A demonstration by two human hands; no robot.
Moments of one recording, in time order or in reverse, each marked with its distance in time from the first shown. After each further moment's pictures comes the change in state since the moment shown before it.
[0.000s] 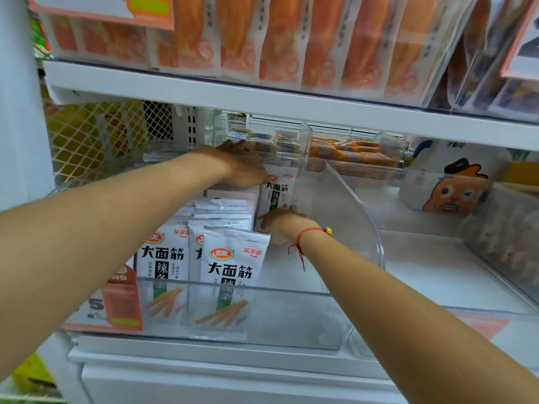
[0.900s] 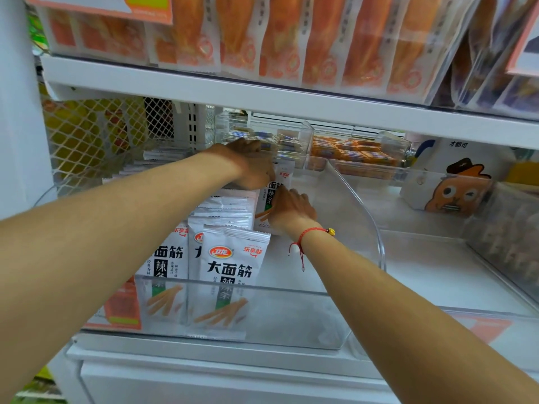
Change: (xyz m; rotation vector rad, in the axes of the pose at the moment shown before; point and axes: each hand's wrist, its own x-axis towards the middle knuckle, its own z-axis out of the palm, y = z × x) left_hand 0.013 0.011 0.003 0.111 -0.033 0.034; right_hand -0.006 -0.001 -0.006 0.017 0.343 -0.048
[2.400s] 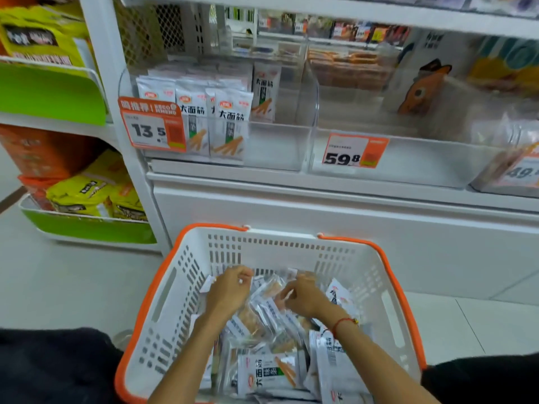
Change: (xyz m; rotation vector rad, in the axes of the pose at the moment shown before) left_hand -0.316 0.248 0.253 -1.195 -0.068 -0.478; right_hand -0.358 0.159 0.134 0.183 -0.659 0.027
